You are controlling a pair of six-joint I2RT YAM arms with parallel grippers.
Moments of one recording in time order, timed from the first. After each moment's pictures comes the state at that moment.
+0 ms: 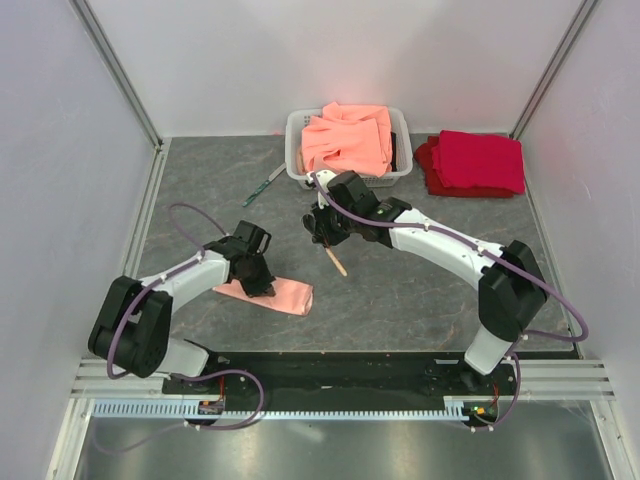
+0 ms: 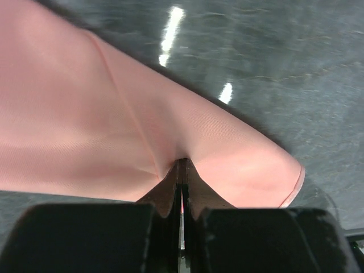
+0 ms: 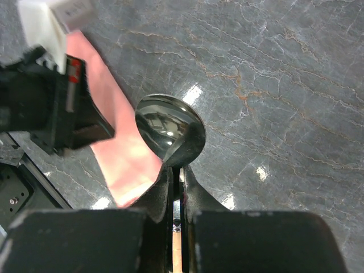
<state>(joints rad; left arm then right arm) -0.39 1.39 0.68 -0.53 0.07 -0.84 0.78 1.70 1.37 -0.40 -0.17 0.22</state>
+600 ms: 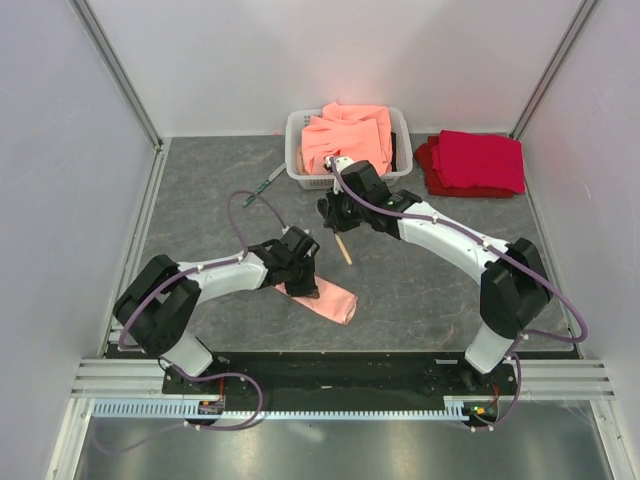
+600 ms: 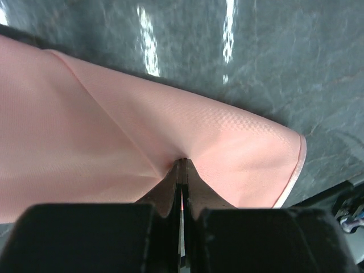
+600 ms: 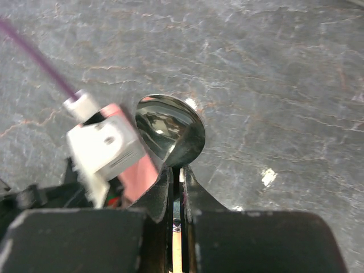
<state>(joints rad) -0.73 1.58 0.81 -0.30 0.12 -0.78 0.70 1.70 1.37 -0.37 -0.10 0.30</state>
